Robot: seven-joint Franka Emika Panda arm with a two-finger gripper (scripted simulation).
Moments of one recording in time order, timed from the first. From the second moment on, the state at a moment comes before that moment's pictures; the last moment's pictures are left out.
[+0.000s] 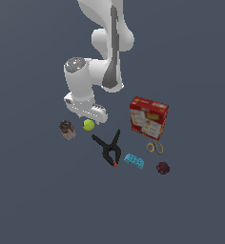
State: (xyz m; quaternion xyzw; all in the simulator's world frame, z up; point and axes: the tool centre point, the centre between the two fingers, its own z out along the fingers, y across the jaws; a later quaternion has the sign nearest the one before) arm -0.093 -0.117 0.127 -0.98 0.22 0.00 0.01
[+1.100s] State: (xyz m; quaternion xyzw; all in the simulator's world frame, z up) arm -0.130 -0.139 0.082 -0.96 0.28 0.00 0.00
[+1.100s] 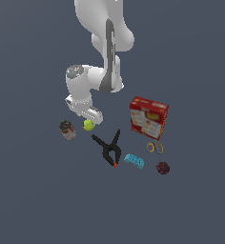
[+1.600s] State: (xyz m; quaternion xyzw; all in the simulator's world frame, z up) arm -0.132 -0.139 0.046 -0.96 0.28 0.00 0.00
